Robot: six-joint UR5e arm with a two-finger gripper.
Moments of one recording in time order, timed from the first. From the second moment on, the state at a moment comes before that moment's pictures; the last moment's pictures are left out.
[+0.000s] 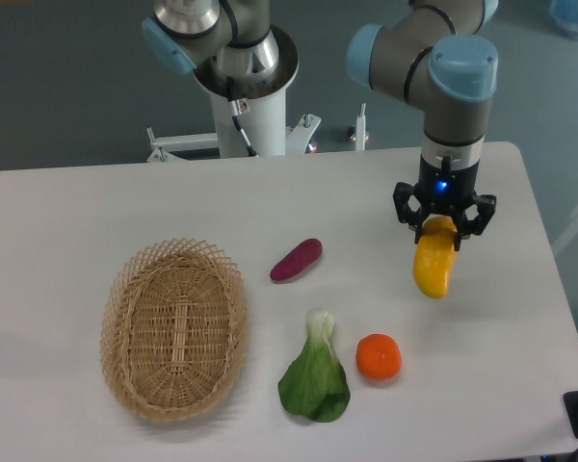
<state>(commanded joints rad) 2.76 -1.80 -1.79 -0.86 1.45 1.12</state>
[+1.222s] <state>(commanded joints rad) 2.89 -1.89 -1.85 -0.85 1.46 1.56</state>
